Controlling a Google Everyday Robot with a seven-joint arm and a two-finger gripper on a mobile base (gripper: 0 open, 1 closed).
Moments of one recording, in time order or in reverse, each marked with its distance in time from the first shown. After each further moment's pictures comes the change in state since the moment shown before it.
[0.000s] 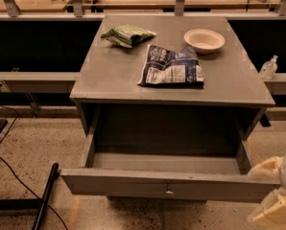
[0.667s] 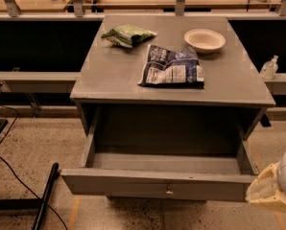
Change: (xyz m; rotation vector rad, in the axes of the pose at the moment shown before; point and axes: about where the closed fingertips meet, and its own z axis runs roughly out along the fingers) arm 0.002 0.003 0.007 -0.021 0.013 -0.008
